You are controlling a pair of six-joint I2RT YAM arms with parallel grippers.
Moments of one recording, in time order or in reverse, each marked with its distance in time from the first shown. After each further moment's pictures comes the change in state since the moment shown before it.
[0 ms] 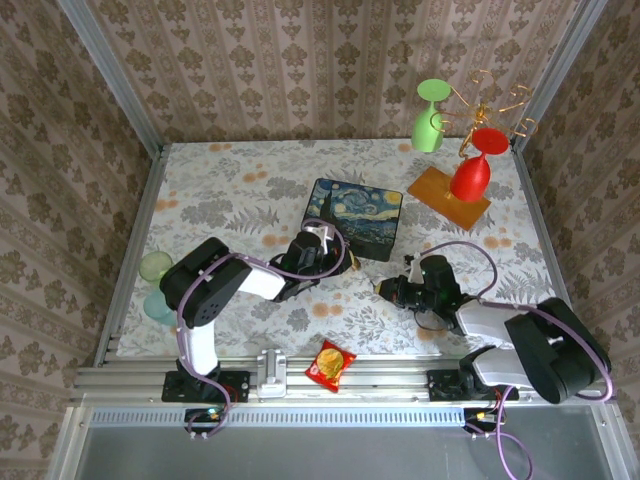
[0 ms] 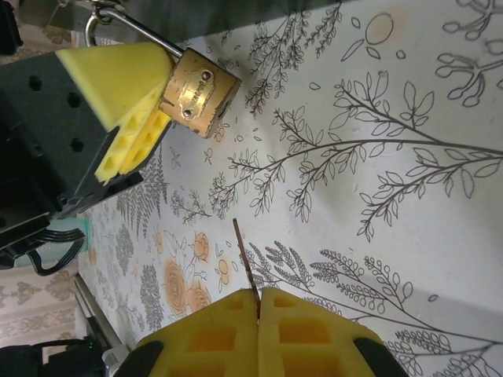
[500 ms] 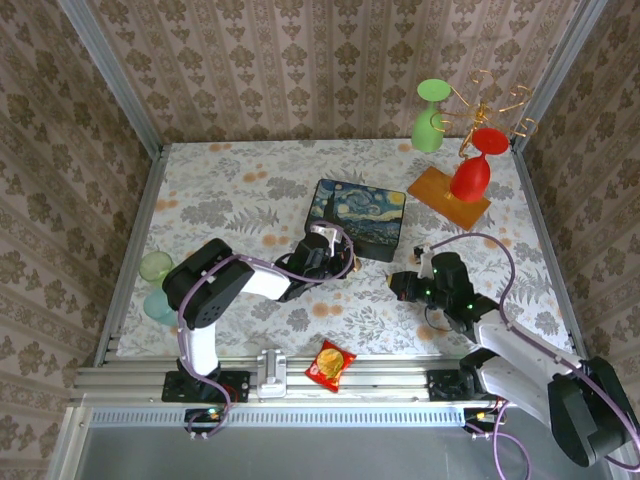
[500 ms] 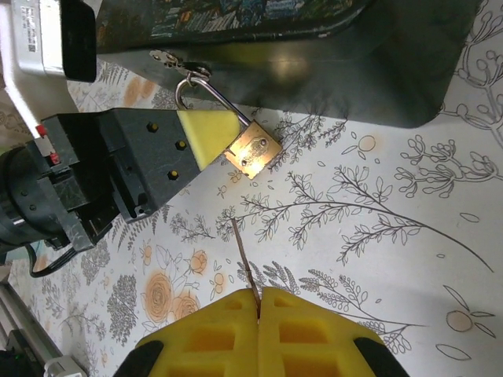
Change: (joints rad) left arm -0.038 0.008 0.039 -0.074 -0.098 0.175; right arm -0.008 -0.355 0.062 -0.373 0.157 -0.239
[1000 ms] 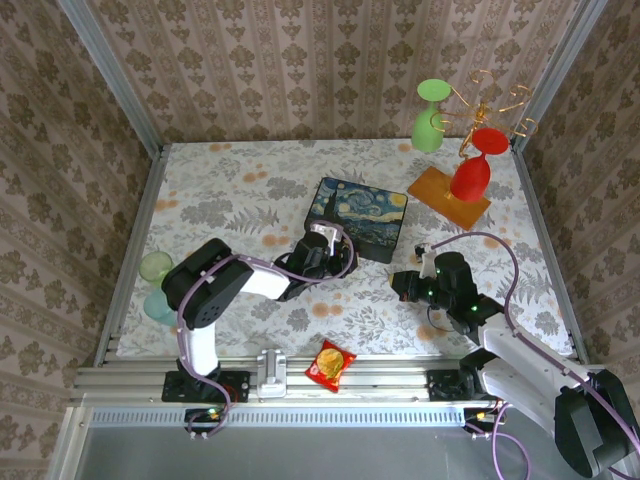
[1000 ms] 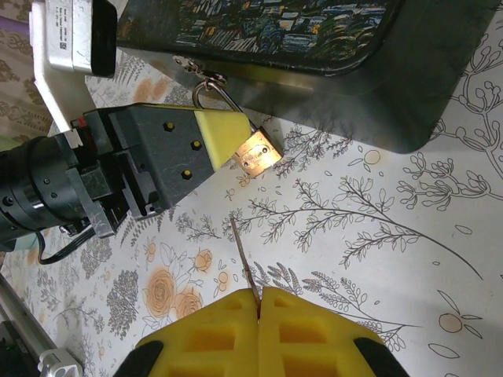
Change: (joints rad) left arm 0.004 0.000 0.000 0.005 -0.013 0.053; right arm -0.002 -0.089 0.017 -0.083 0.016 -0.070
